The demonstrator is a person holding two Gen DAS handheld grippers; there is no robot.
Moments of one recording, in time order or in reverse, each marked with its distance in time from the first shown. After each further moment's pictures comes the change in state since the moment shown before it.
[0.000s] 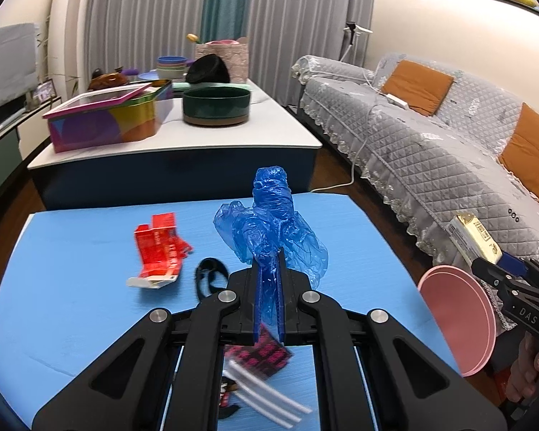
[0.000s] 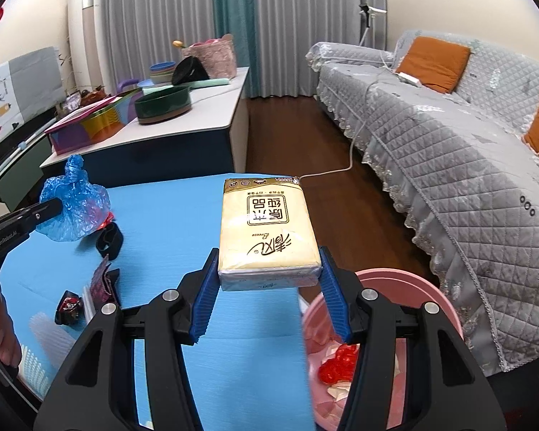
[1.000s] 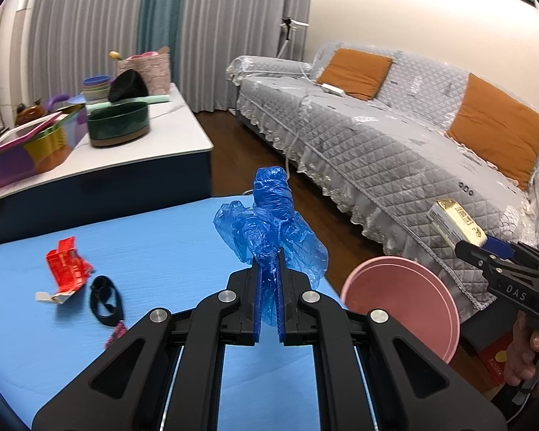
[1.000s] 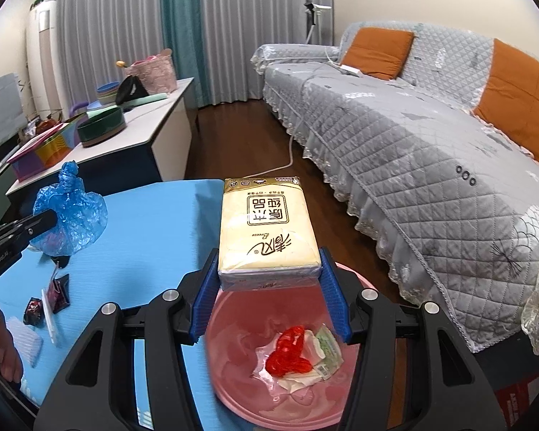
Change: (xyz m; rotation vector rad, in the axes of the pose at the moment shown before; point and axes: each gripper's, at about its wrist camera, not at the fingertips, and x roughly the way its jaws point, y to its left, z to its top) left arm 0.013 -0.107 -0.007 0.137 -0.009 -0.178; right arm -0.032 -0.099 -0.016 0.114 -0.016 -0.143
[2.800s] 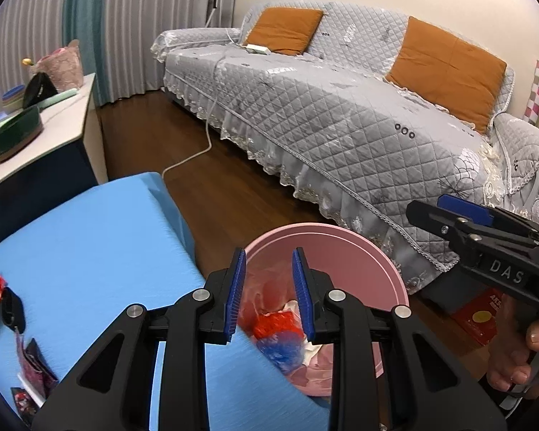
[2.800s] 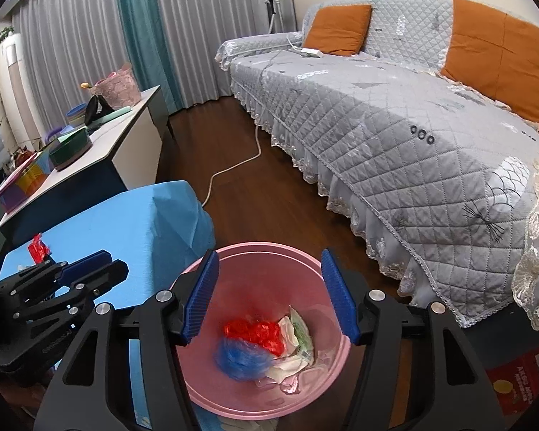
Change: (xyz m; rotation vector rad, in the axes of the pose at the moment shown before) left arm 0.050 -0.116 -0.013 0.144 0.132 -0.175; right arm 0.000 -0.071 -0.012 0.139 0.029 -0.021
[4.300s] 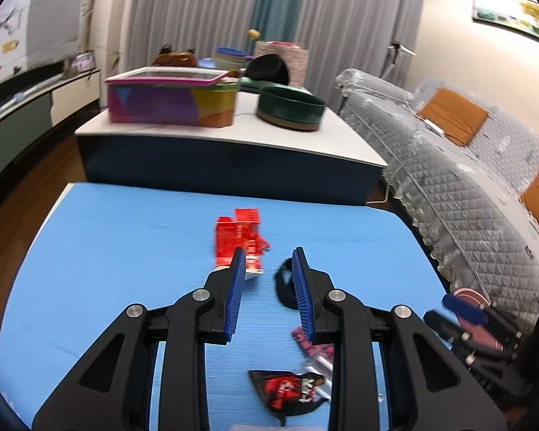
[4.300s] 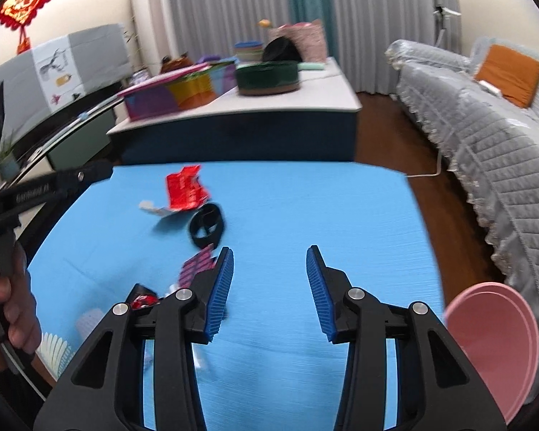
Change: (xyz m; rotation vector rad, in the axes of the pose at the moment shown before) left arm -0.161 0.286 -0.075 -0.464 -0.145 0.419; right arm 0.037 0.295 -0.050 -0.380 0.064 0.433
